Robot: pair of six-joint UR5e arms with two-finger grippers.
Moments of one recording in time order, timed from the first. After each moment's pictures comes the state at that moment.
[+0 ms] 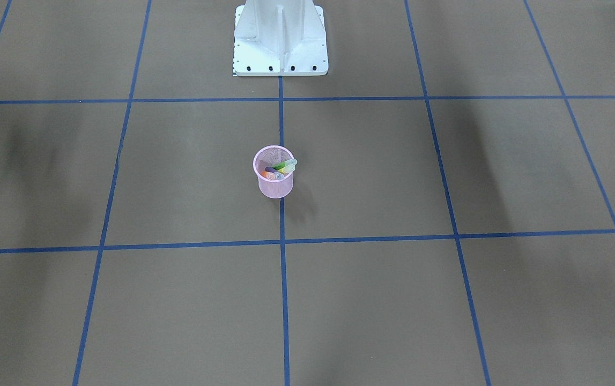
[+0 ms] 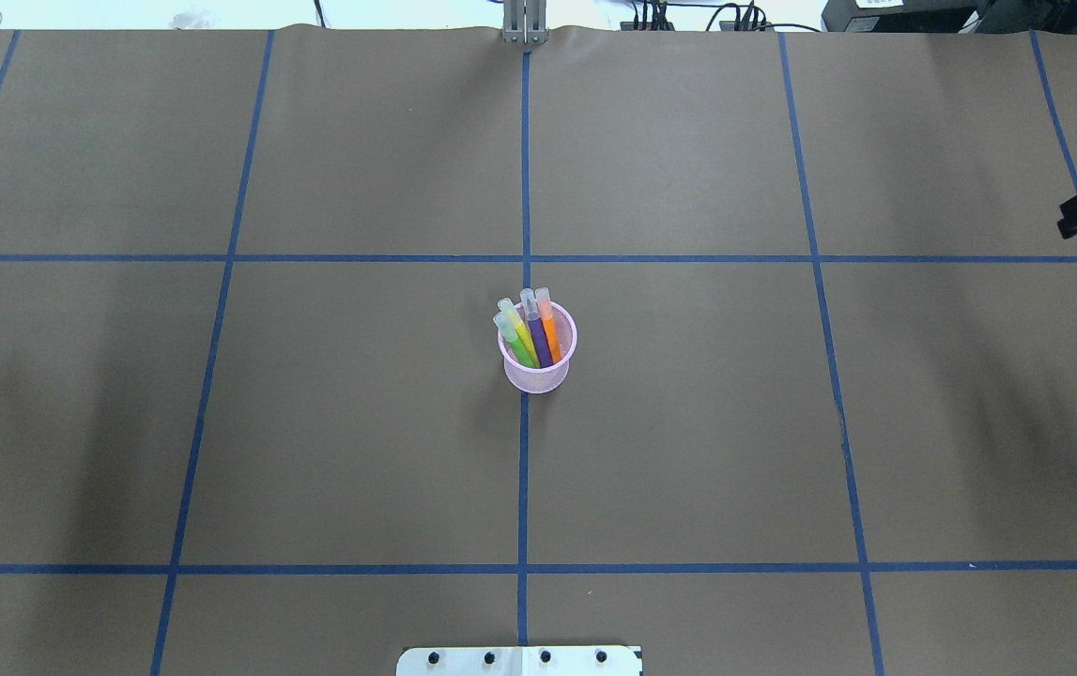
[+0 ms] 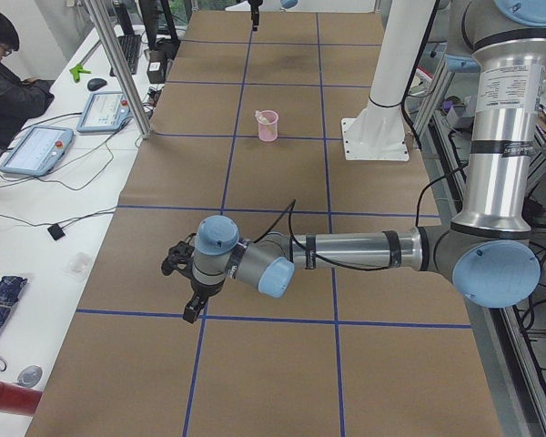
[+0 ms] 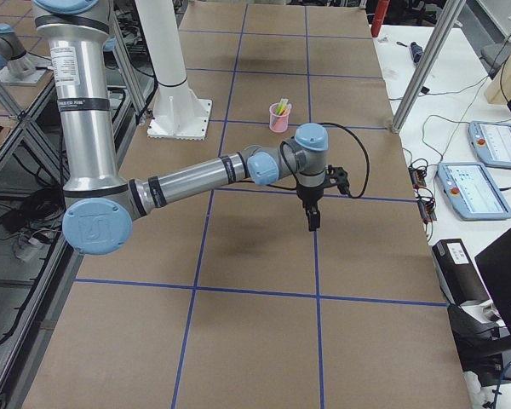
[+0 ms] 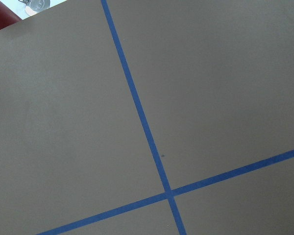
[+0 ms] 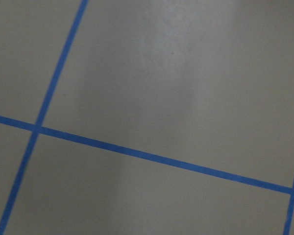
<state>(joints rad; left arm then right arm) -1.49 -1.57 -1.46 -2.10 -2.23 0.03 1.28 -1.51 1.76 -1.49 2.15 0.32</state>
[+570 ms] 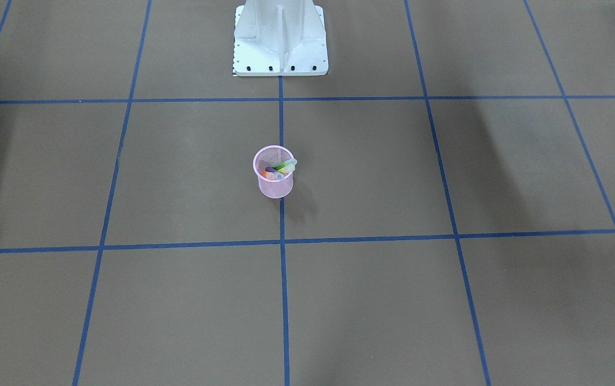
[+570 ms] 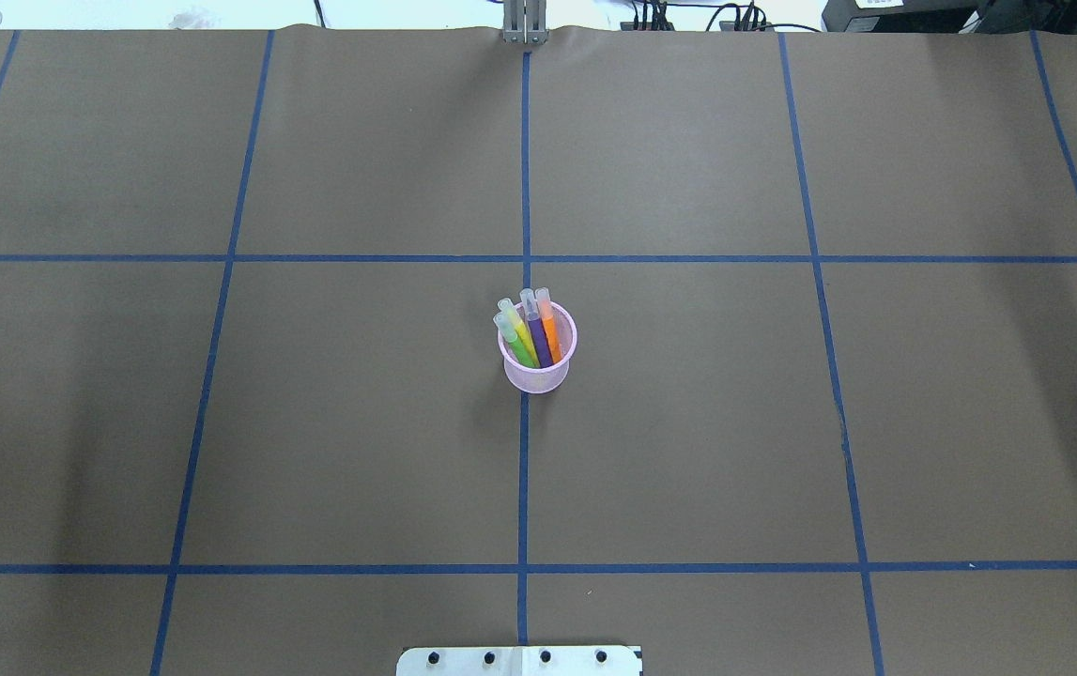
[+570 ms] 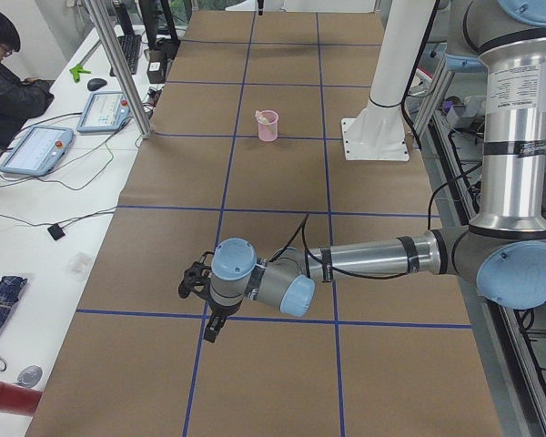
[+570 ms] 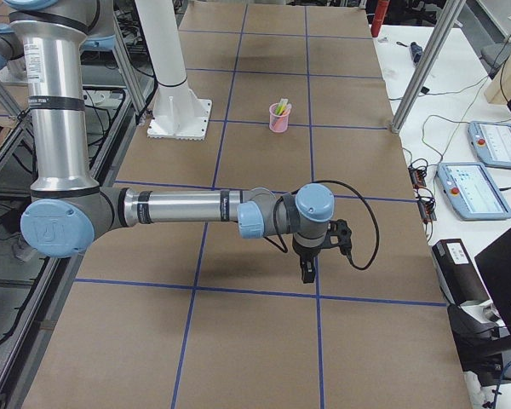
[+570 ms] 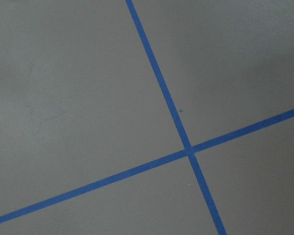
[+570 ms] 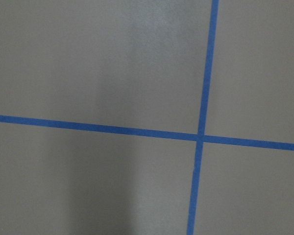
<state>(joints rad) -1.53 -1.52 -1.48 -2.04 -2.28 0.03 1.53 -1.55 1.56 -1.46 2.35 0.03</state>
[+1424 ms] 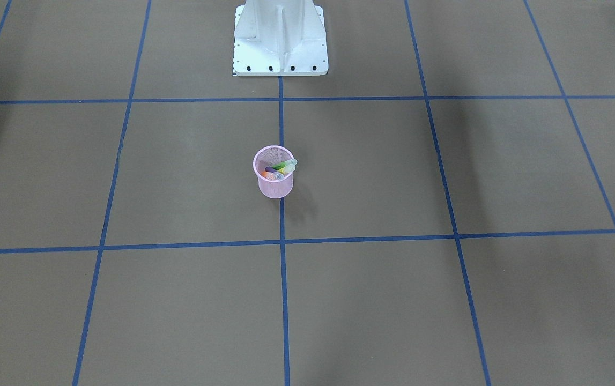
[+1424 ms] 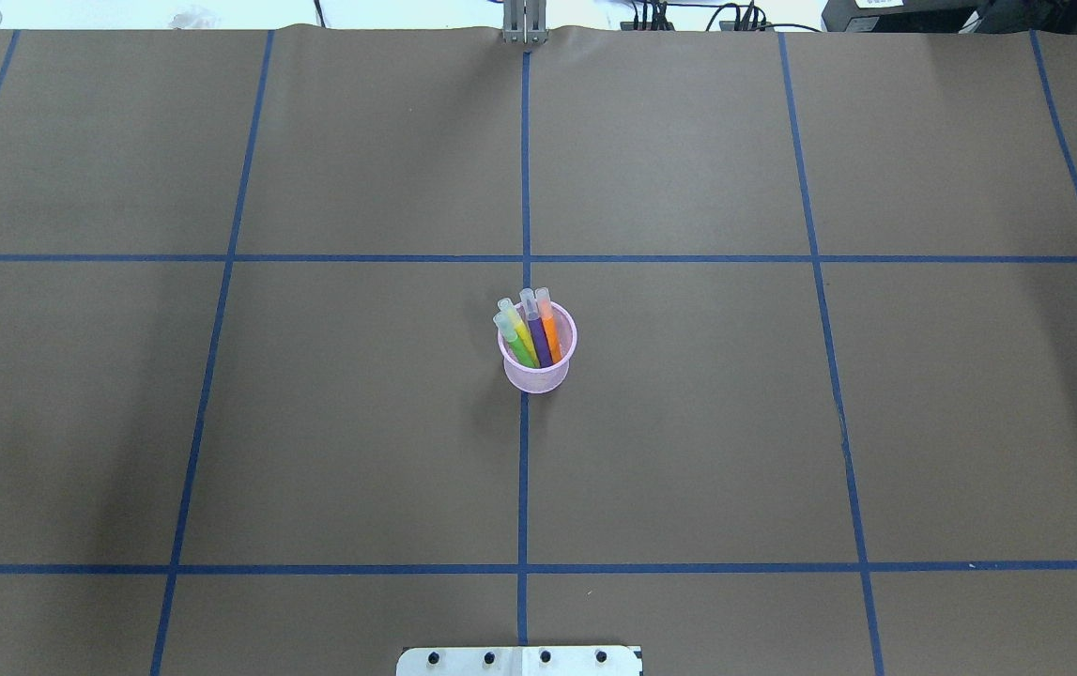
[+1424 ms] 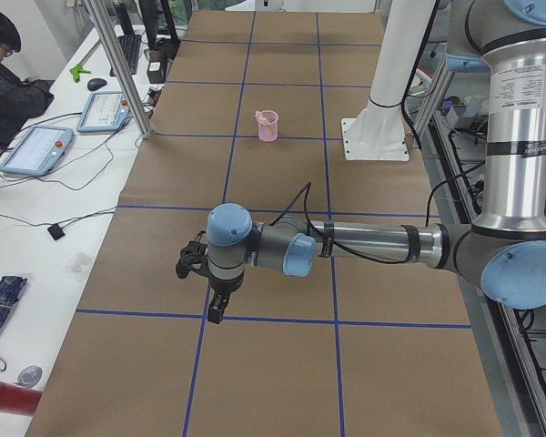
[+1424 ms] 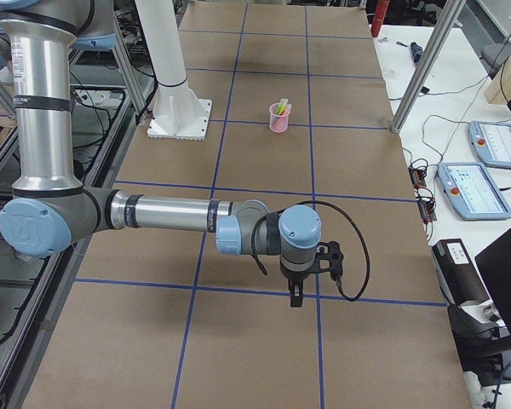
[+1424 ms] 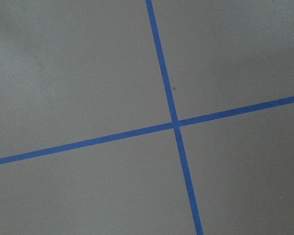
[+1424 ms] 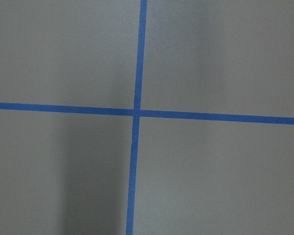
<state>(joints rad) -1.55 -1.52 -1.65 -1.76 -2.23 0.08 1.61 -1.59 1.60 -1.53 2.36 -0.01</state>
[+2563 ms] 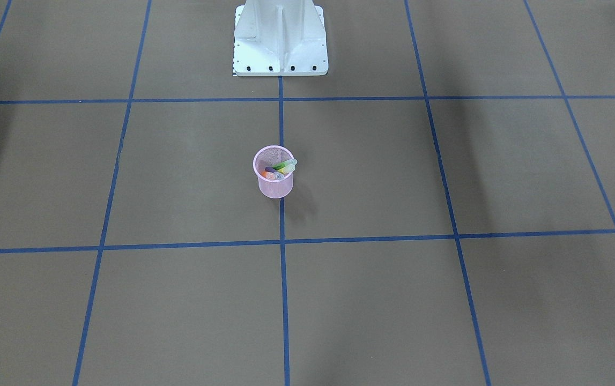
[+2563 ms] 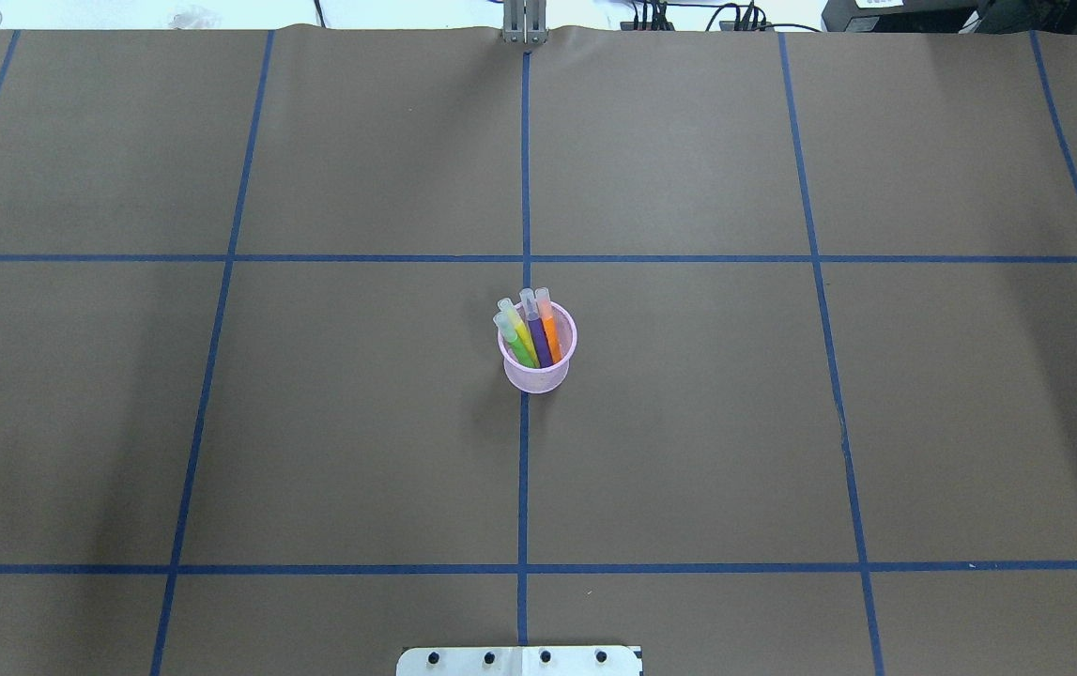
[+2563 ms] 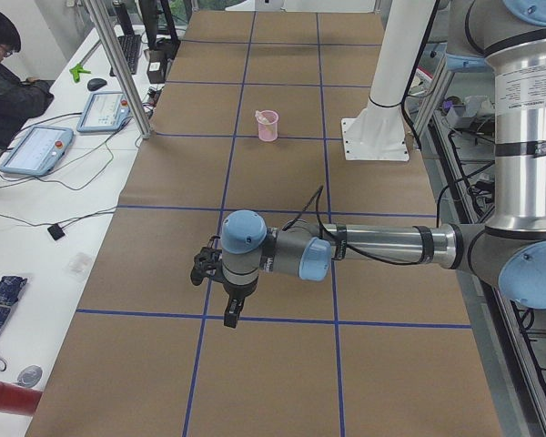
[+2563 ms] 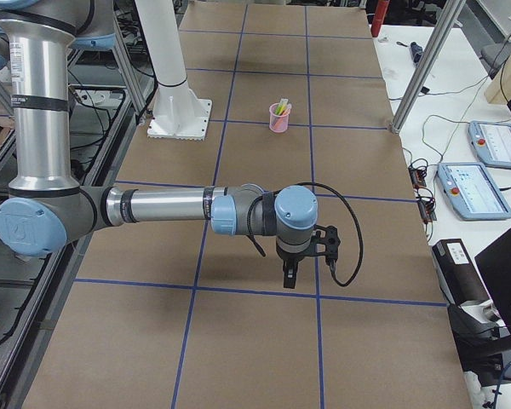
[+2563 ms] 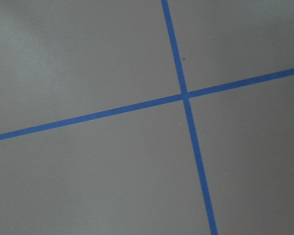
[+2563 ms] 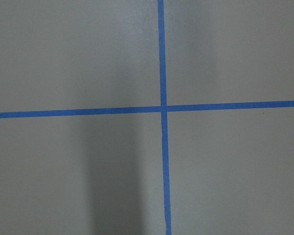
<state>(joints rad) -1.55 -1.46 -1.69 -1.75 -2.29 0.04 1.61 -1.61 1.70 -1.61 2.41 0.06</state>
